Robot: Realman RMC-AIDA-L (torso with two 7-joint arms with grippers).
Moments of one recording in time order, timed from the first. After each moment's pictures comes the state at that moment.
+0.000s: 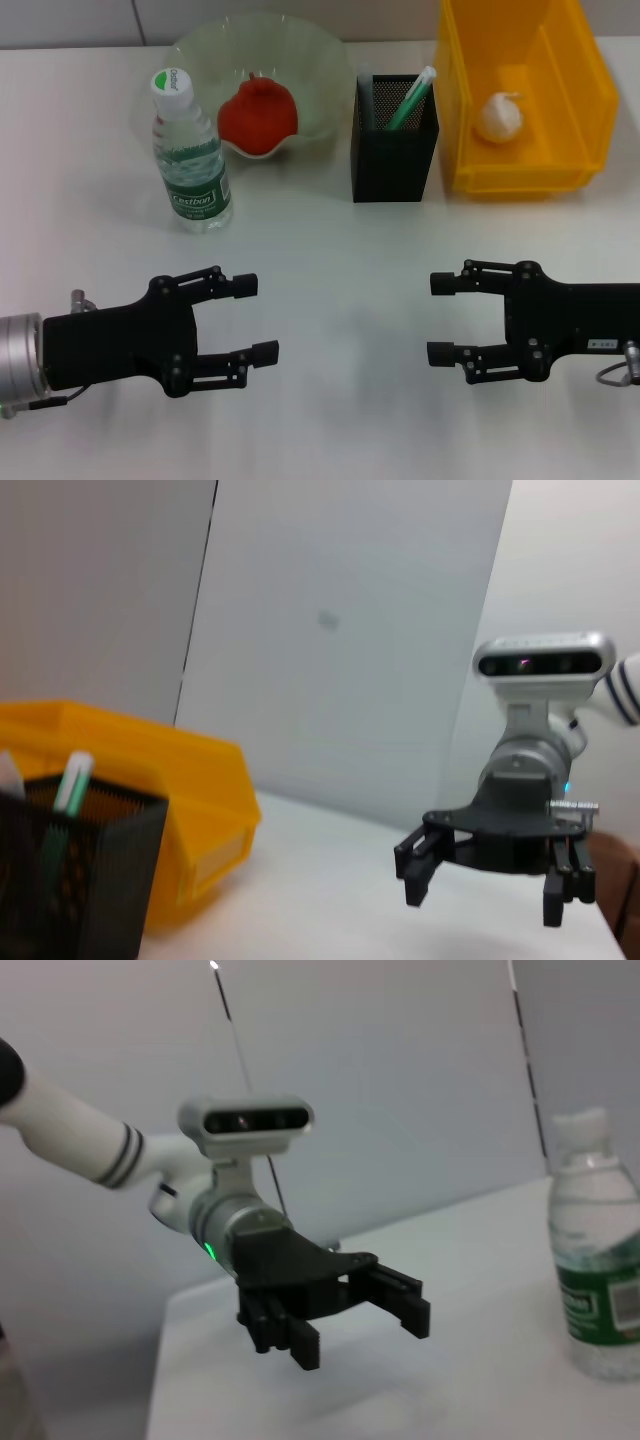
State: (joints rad) left arm -0.42 -2.05 0.65 0.39 2.01 1.74 -0.99; right arm 0.44 2.02 -0.90 -0.48 -1.85 -1.71 1.12
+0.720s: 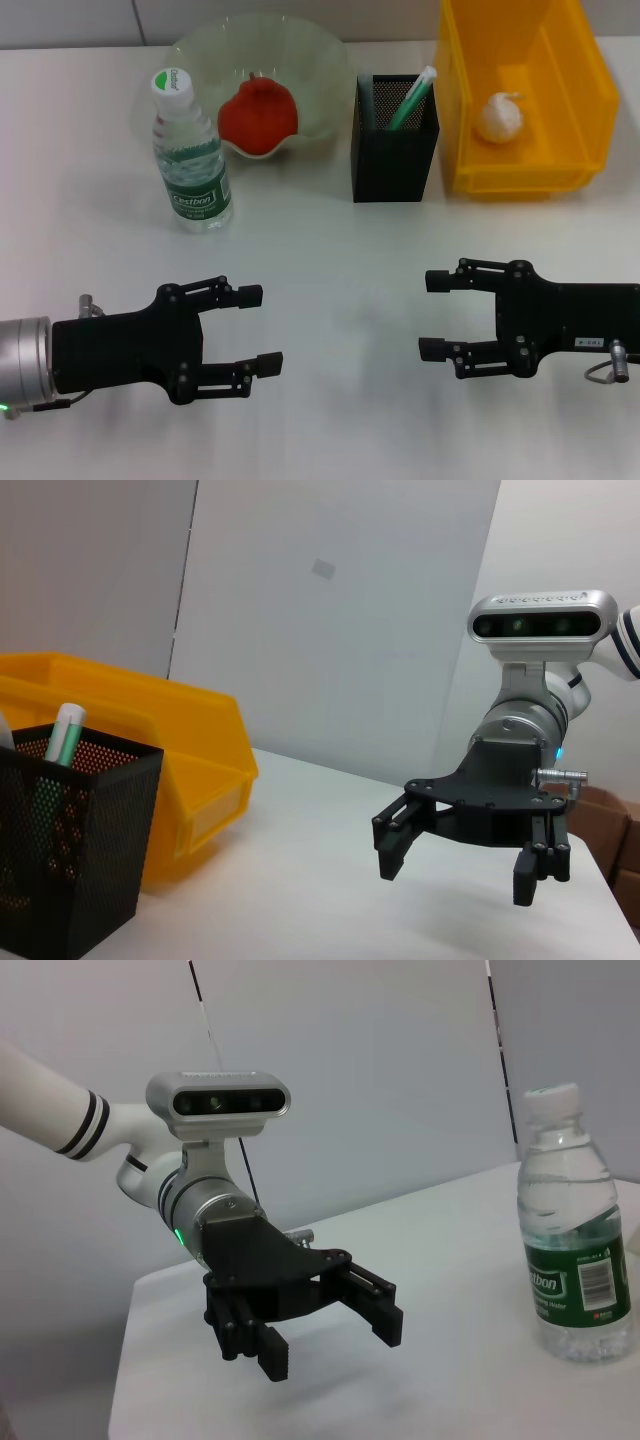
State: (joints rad) left arm -0.43 -2.05 0.65 0.39 2.05 1.71 -0.98; right arm 0.45 2.03 -0.90 -0.45 -1.85 -1.65 1.08
